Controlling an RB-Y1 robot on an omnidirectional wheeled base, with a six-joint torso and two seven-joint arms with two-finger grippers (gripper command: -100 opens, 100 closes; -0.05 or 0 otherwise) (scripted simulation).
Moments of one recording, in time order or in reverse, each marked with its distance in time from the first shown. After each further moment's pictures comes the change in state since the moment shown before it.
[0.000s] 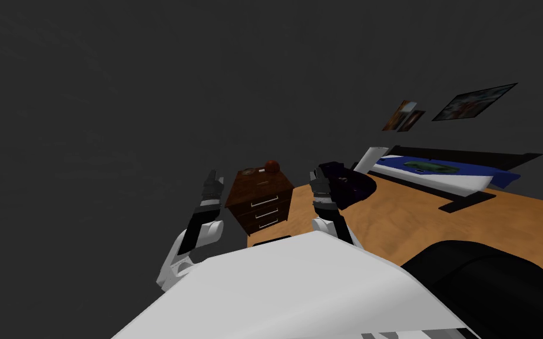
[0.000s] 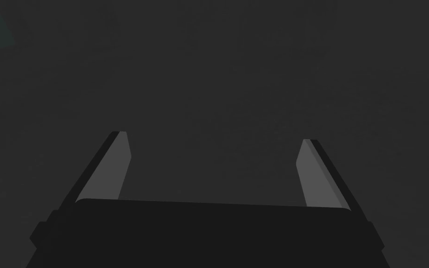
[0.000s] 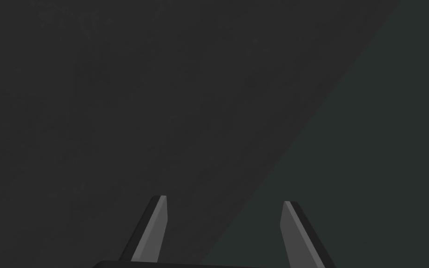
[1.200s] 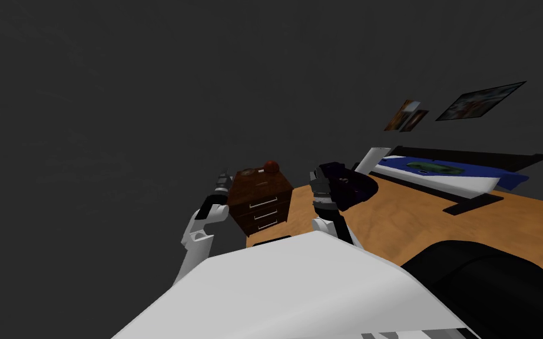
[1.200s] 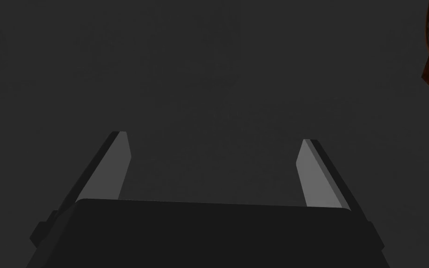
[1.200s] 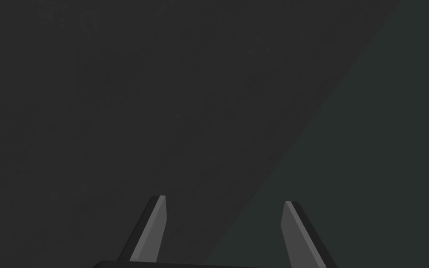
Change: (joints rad) left arm -0.255 0.041 0.014 0.184 0.108 0.323 0.004; right arm 0.000 0.000 0.000 0.000 0.000 0.000 0.000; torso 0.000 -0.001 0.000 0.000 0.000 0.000
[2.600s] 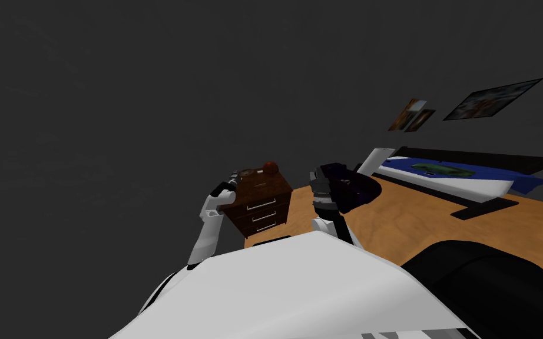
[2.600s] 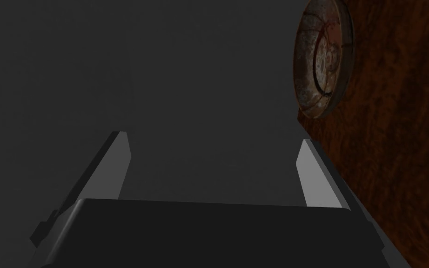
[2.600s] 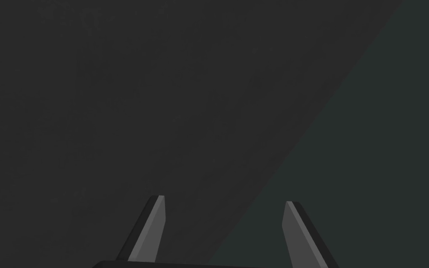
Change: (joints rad) left arm -0.265 0.005 -0.011 0.221 0.094 0.372 0.011; right arm 0.000 0.000 0.000 0.000 0.000 0.000 0.000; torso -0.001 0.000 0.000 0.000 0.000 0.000
